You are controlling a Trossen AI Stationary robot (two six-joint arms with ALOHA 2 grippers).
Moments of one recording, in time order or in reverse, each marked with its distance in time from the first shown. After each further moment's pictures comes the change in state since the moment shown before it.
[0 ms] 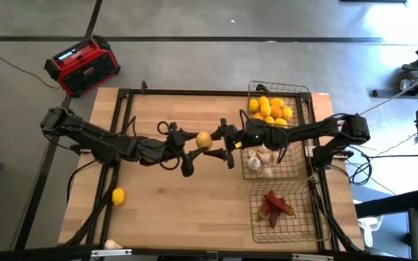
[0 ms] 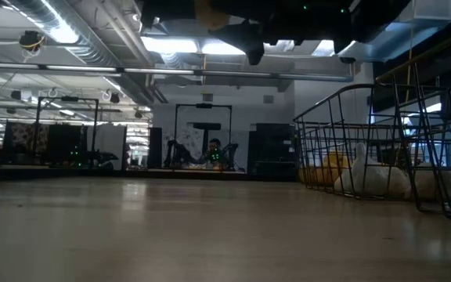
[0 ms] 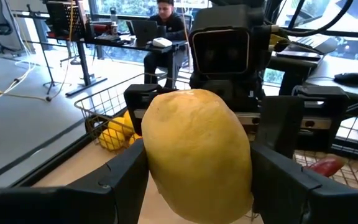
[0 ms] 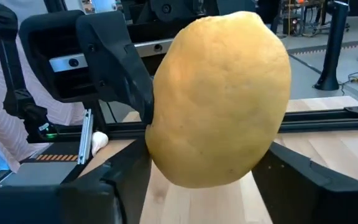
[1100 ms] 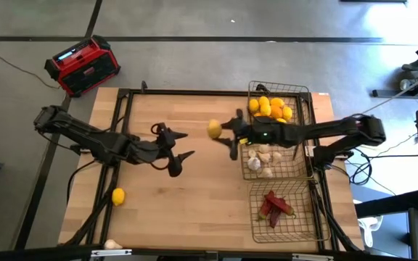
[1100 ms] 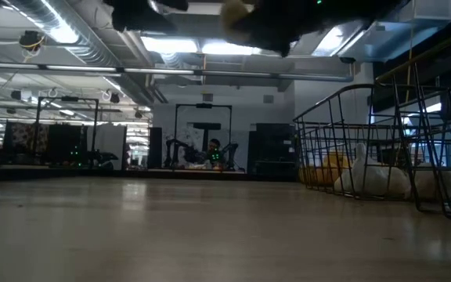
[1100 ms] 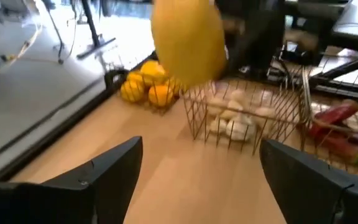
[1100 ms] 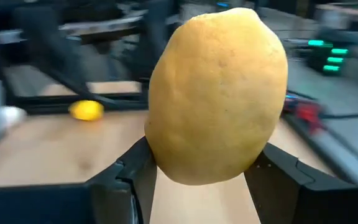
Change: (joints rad) left arm -0.042 -0.146 -0.003 -0.384 -0.023 -0.123; right arm 0.000 -0.158 0.001 -0.307 0.295 -0.132
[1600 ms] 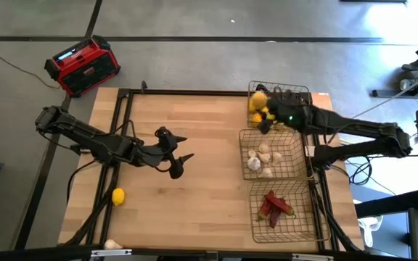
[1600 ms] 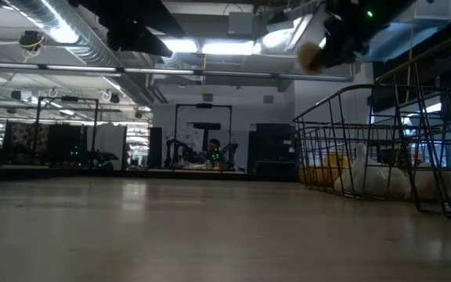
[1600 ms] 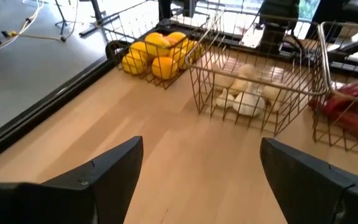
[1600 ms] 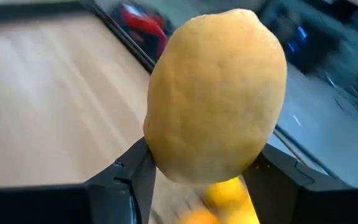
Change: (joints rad) left arm 0.001 0.031 -0.066 -0.003 0.003 -0.089; right arm -0.165 -0.410 0.002 -0.766 0.444 0.044
